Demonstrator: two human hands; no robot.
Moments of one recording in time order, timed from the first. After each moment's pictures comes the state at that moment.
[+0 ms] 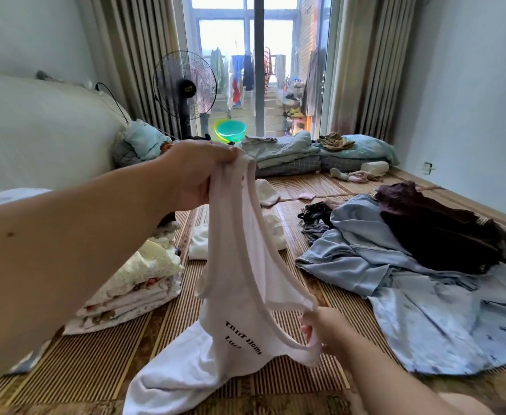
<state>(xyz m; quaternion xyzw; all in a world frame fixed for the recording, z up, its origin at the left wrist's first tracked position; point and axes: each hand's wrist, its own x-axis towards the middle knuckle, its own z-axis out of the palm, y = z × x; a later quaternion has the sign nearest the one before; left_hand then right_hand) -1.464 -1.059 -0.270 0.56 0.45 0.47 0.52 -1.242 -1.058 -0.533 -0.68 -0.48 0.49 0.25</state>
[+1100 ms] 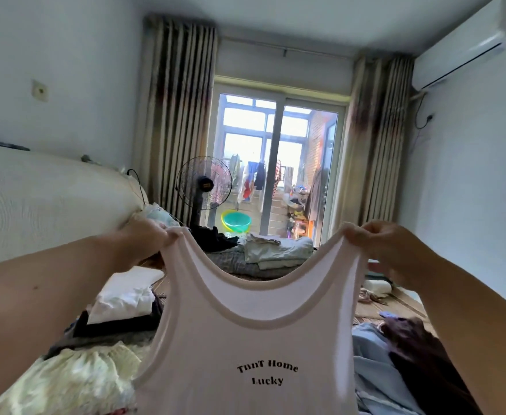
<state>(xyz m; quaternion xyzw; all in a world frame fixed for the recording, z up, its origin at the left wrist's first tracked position) -1.575 -0.999 -0.215 0.54 0.59 0.50 0.34 -1.207 -1.006 -0.186 -0.51 -0.62 0.29 0.52</state>
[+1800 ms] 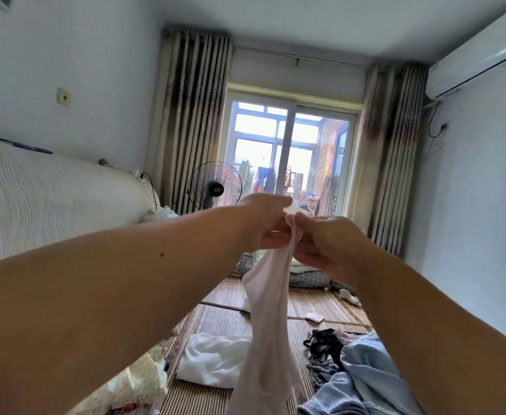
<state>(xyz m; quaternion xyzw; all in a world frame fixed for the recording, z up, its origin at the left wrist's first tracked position) -1.435 -1.025 -0.150 0.55 0.47 0.52 0.46 -1.312 -1.028 -0.173 -0.37 -0.60 0.46 0.54</state>
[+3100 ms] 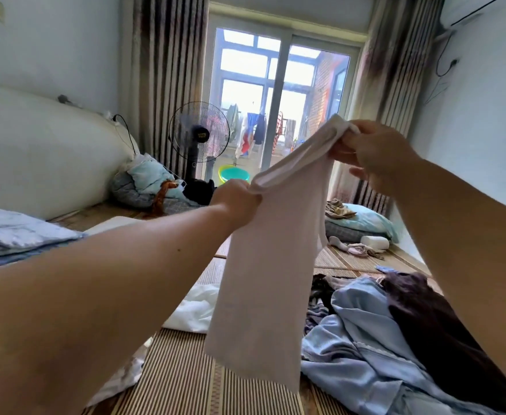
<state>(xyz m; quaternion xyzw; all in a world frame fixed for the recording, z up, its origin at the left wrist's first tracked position) -1.450 -0.903 -0.248 0.63 0.57 0.49 0.19 -1.248 -0.929 -0.157 -0.45 -0.64 0.25 0.58</state>
